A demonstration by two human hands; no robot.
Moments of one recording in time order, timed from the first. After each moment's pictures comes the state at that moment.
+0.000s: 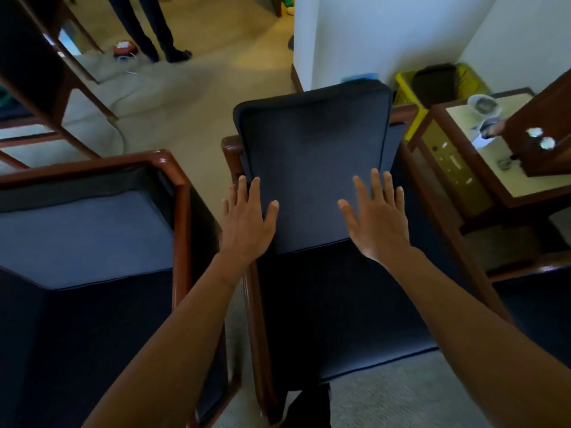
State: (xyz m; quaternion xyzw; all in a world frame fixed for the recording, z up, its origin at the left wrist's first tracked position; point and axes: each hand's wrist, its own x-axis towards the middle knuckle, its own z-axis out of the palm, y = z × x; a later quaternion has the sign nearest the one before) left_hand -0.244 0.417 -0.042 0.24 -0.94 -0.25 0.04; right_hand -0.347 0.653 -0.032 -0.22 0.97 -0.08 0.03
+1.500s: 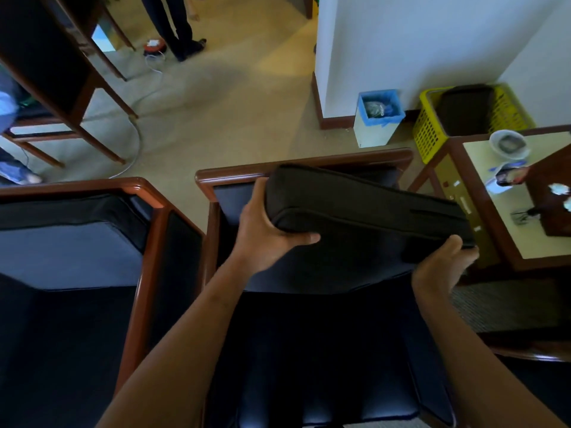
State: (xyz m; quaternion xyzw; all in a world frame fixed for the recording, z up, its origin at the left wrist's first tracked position) left_hand -0.373 0.502 0.026 0.14 -0.81 -0.55 0.18; right_hand -0.492 0.772 -0.042 0.22 0.74 -0.63 -0.05
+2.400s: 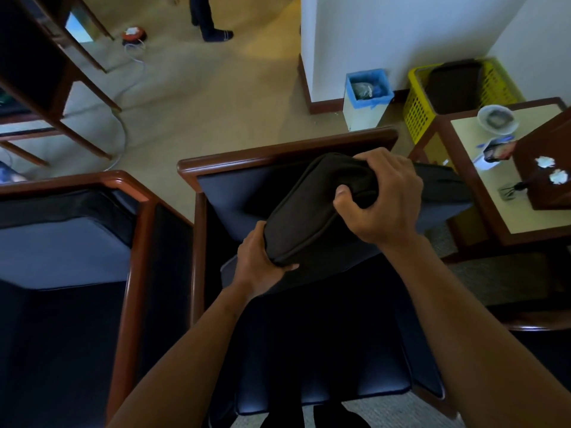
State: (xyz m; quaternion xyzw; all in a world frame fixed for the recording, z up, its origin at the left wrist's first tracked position) left_hand -0.337 0.535 -0.056 0.27 -0.86 -0.43 0.01; right_hand -0.499 0.716 0.054 -0.33 0.84 -0.40 -0.17
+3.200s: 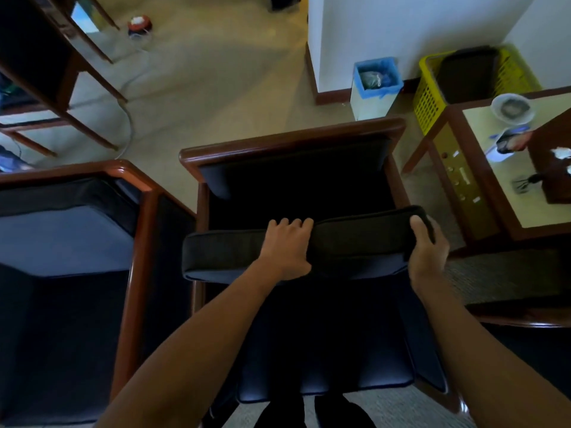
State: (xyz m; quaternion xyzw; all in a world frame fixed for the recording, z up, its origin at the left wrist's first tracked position) left_hand -0.385 0.571 -0.056 0.06 -0.98 -0.07 -0.17; right_hand -0.493 0.817 -0.105 0.11 0.73 -0.67 0.05
